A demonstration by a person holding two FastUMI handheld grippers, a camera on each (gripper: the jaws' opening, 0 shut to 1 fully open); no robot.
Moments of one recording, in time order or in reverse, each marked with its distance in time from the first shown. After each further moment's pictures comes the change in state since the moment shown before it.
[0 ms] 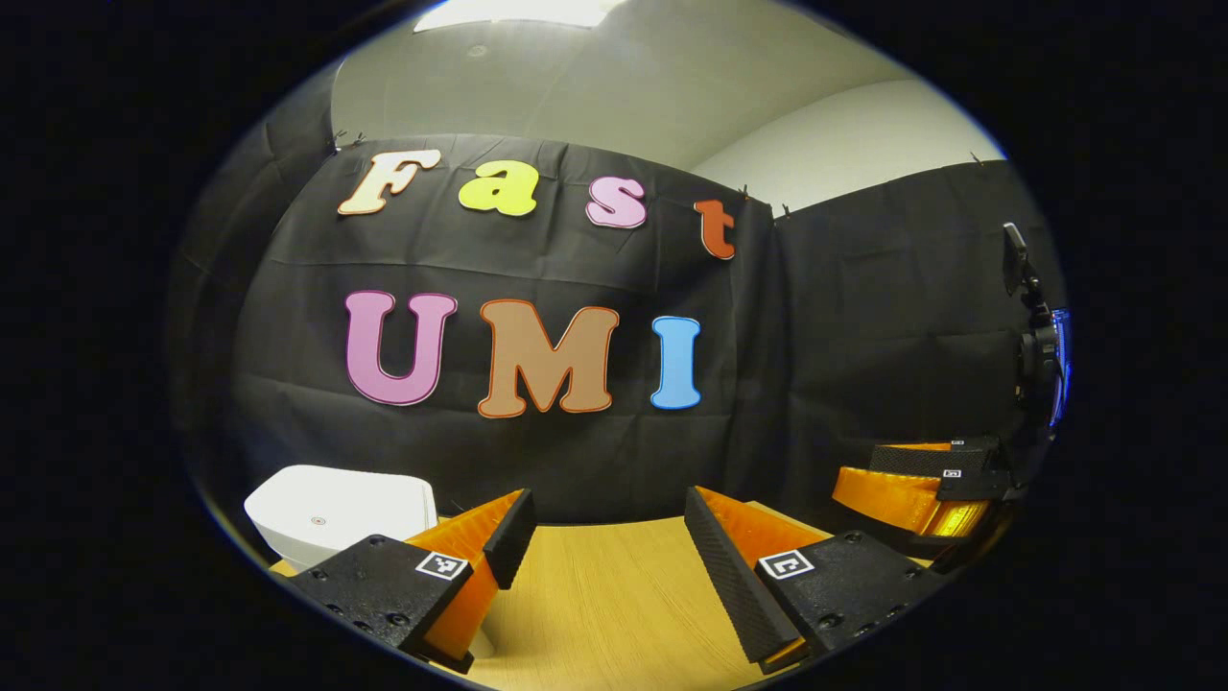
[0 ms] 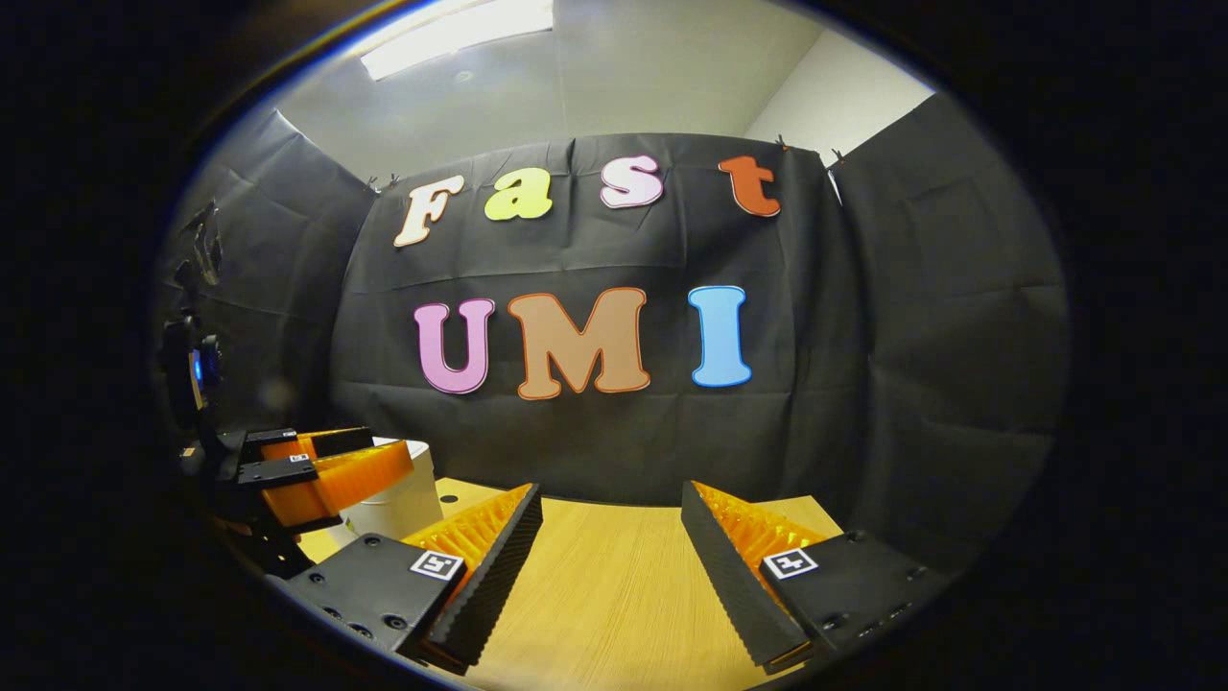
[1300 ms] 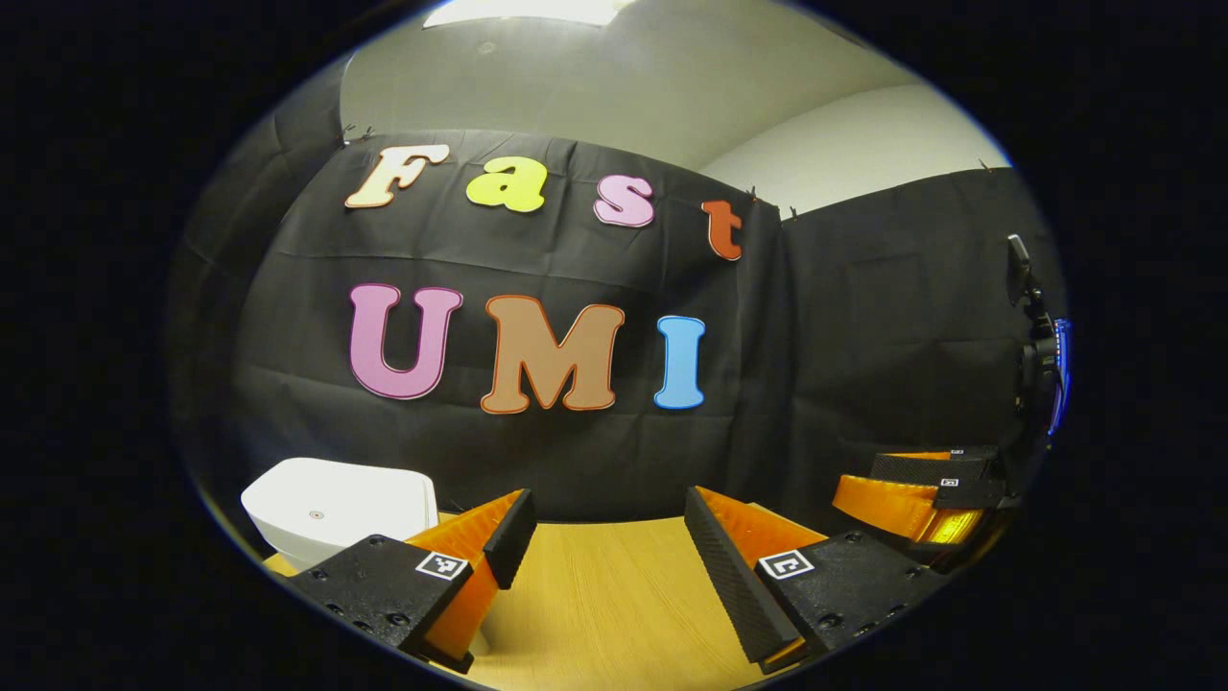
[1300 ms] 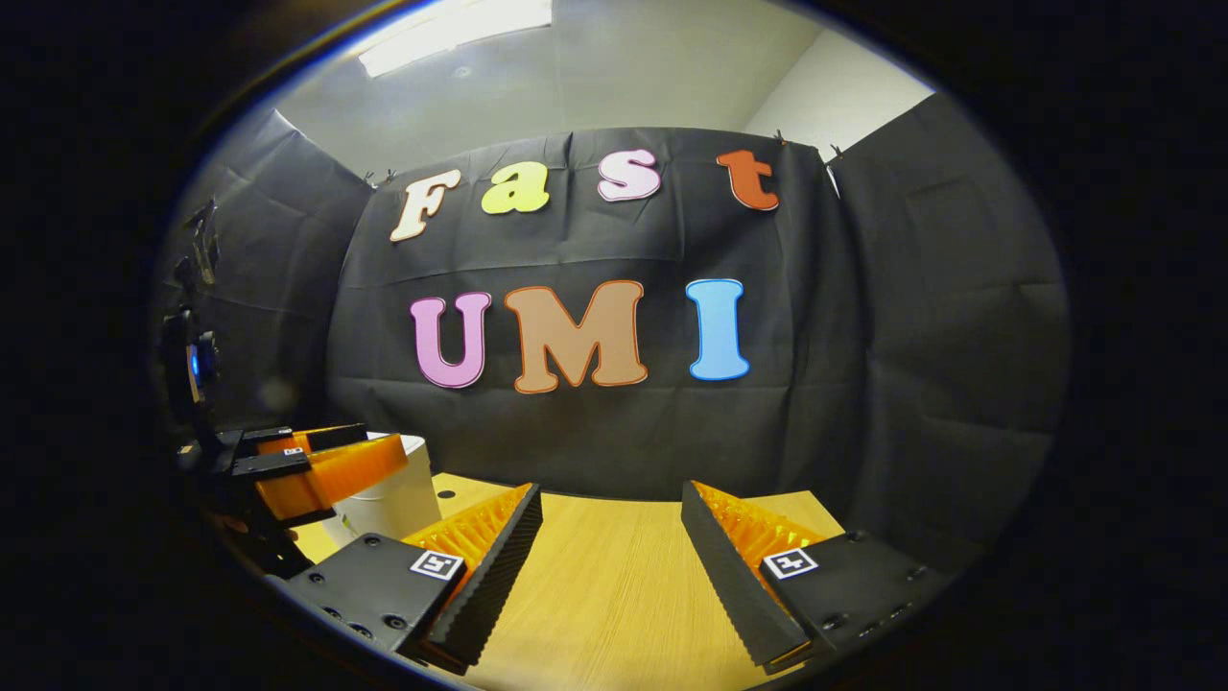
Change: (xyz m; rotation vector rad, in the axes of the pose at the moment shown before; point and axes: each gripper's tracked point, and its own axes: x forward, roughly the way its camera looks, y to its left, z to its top) left arm 0.000 0.001 0.000 -0.018 -0.003 0.006; right arm 0.003 -0.002 -0.003 0.004 0.021 -0.005
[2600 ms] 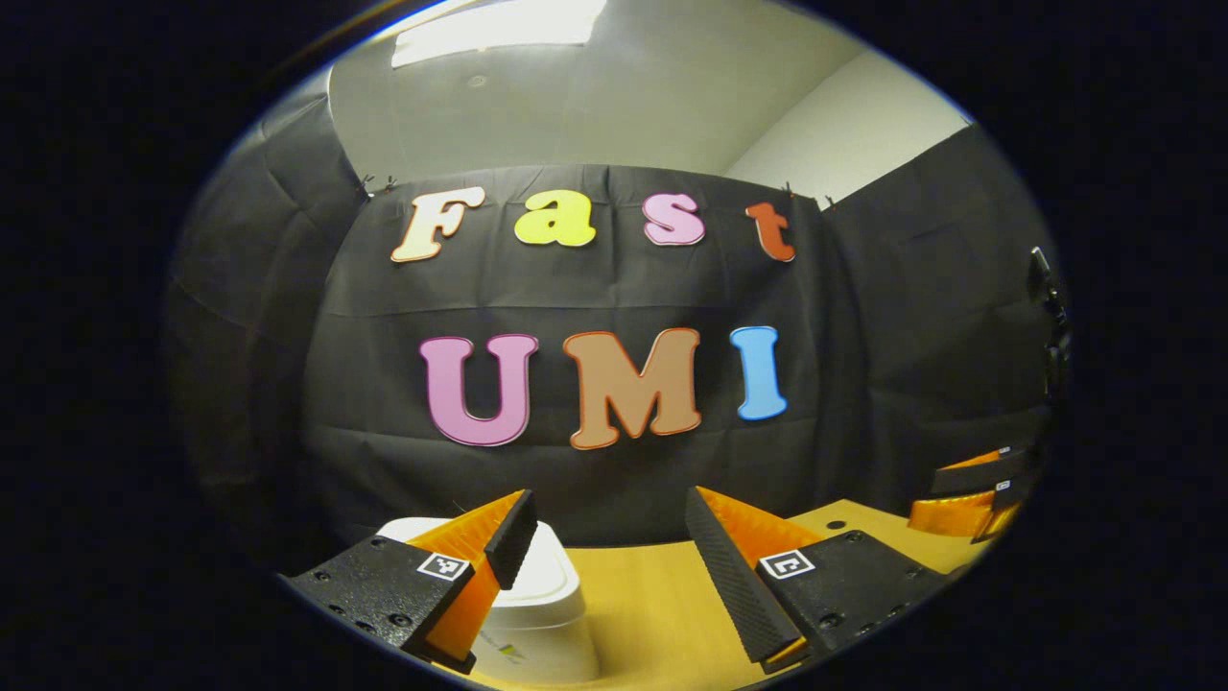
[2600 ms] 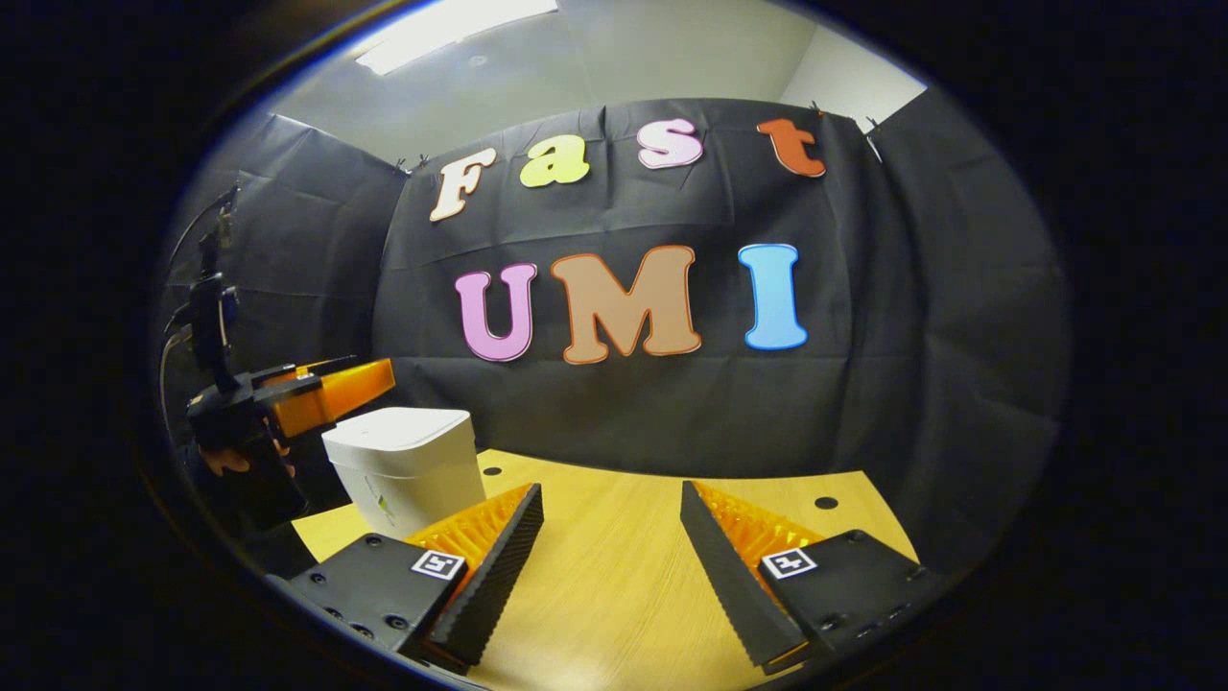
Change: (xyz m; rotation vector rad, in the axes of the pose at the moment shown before) left arm -0.010 0.068 0.028 0.121 -0.064 0.158; right arm 0.015 0.028 -0.018 -0.021 0.066 0.138
